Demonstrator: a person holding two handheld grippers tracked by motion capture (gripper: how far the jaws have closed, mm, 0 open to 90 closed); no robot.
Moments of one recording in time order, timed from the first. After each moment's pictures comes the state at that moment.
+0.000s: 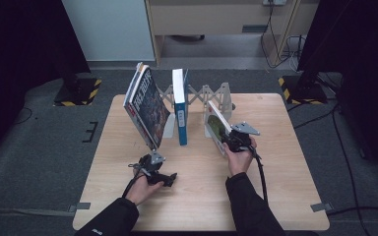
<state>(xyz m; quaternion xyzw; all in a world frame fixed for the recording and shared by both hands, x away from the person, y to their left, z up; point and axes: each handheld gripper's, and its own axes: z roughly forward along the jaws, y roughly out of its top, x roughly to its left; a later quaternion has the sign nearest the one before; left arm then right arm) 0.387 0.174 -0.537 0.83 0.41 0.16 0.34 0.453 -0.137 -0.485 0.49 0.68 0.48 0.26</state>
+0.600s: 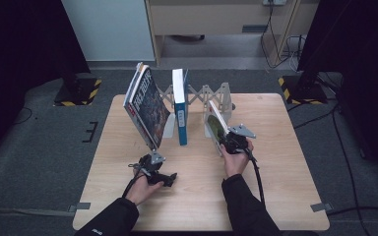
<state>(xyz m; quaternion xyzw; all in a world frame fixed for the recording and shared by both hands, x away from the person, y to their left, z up) 0.387 0.174 -0.537 0.83 0.41 0.16 0.34 0.454 -0.125 -0.496 0.51 0.67 0.47 0.27</state>
